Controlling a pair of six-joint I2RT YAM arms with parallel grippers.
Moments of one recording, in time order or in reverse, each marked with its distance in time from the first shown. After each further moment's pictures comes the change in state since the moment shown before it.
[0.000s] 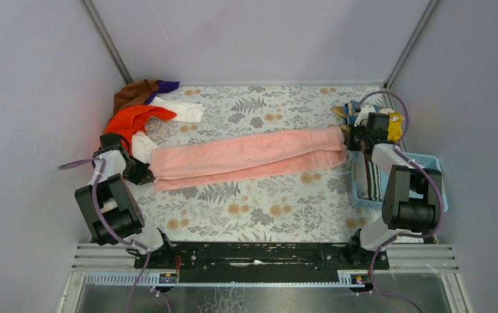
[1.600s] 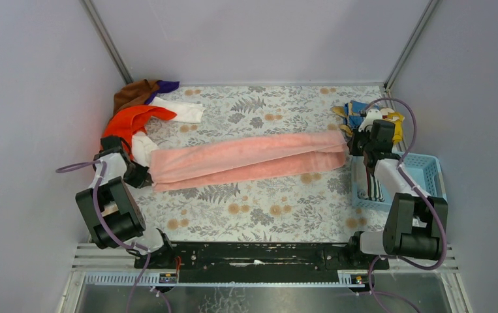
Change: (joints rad) left arm 0.004 -0.032 -0.040 0.006 -0.078 -0.010; right arm -0.001 -0.225 -0.158 0.032 0.019 0.034
